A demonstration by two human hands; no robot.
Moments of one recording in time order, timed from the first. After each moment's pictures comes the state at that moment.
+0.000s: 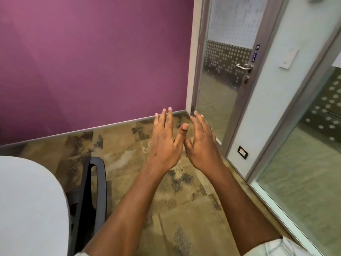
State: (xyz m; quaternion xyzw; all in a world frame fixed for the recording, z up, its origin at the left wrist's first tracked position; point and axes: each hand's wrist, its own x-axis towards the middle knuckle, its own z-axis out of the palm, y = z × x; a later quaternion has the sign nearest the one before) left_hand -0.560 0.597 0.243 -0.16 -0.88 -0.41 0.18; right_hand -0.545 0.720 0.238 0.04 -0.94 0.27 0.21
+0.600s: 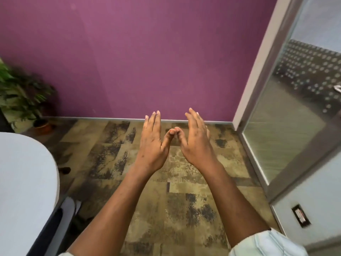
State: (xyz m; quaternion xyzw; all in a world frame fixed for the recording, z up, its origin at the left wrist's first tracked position) left_hand -0.837 0.569 0.214 0.03 -0.92 -0.33 0.22; right_hand -0.882 0.706 0.216 0.21 -0.91 0.33 0.16
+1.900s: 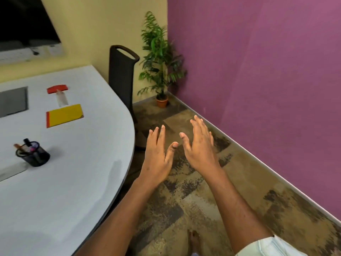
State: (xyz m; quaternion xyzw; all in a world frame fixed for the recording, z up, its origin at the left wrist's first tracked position) left_hand -1.045 0.141 0.142 0.45 -0.81 -0.23 0.30; right_hand -1.185 0.180 0.168 0.57 -0.75 0.34 -0.05
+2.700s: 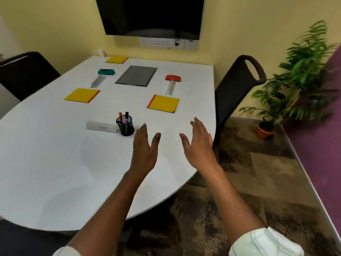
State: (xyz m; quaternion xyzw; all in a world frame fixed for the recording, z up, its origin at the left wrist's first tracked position) left_hand -0.907 -0.023 0.138 0.75 -0.45 -0.15 0.47; right_hand -1.065 -0.094 0.154 0.81 -0.49 0.27 -0.20
